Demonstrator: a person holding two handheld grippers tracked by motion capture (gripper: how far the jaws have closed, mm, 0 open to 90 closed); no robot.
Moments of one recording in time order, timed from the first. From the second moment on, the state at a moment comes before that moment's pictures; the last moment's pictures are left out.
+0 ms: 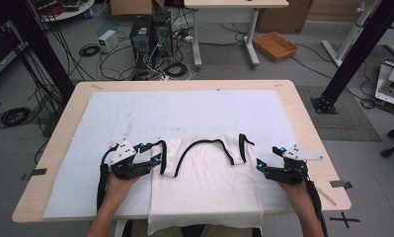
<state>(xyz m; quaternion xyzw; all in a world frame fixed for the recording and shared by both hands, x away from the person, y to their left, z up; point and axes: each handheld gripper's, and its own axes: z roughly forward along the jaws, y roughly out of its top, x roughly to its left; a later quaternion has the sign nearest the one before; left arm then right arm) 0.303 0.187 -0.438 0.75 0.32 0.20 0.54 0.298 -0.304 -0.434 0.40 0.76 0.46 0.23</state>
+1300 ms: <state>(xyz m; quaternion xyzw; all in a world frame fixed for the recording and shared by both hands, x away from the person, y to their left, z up) 0.281 0.186 -0.434 0.79 0.31 0.08 0.53 0.262 -0.259 -0.425 0.26 0.84 0.40 0.25</state>
